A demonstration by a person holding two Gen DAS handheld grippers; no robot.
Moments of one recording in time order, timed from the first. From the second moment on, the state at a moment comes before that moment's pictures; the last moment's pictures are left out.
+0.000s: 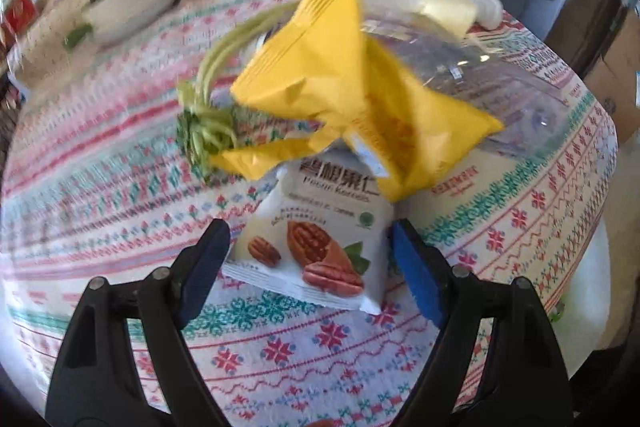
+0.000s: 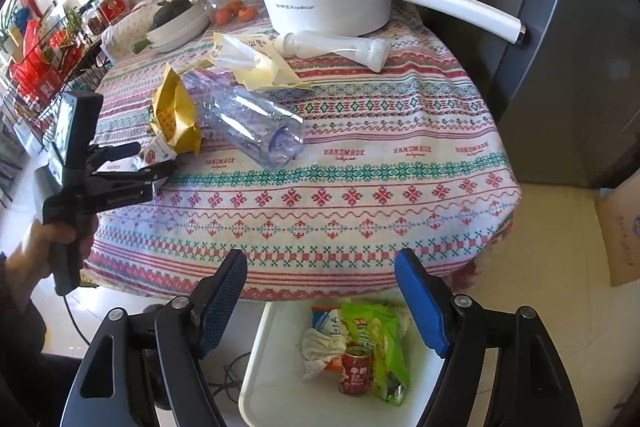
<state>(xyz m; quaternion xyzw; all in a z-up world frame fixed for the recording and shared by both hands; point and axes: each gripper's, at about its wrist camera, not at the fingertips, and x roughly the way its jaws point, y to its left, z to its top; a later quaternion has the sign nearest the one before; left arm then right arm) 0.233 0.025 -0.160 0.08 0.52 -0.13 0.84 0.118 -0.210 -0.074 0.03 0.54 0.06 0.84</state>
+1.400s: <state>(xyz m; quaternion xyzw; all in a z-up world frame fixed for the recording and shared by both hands) 0.140 0.112 -0.108 0.12 0.51 -0.08 0.85 0.218 -0.025 -0.106 -0.07 0.49 0.16 0.86</state>
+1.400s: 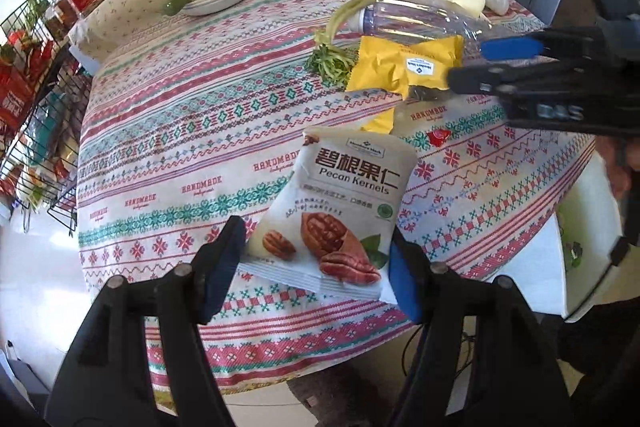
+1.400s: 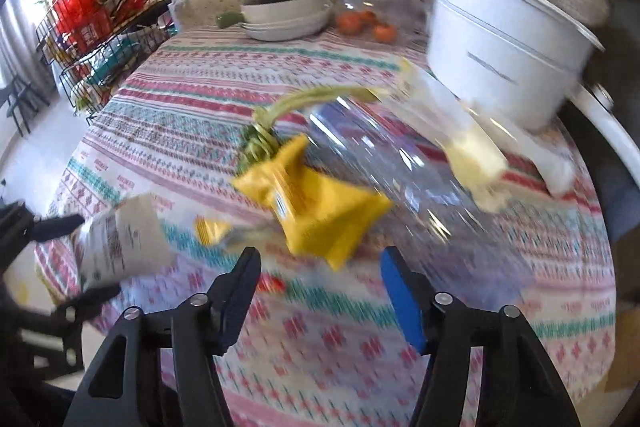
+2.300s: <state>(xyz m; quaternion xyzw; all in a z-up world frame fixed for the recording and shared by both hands) 0.120 0.106 -0.067 0.09 0.46 -0.08 0.88 0.211 -0.038 -0.099 -0.06 0.51 0.19 0.84</state>
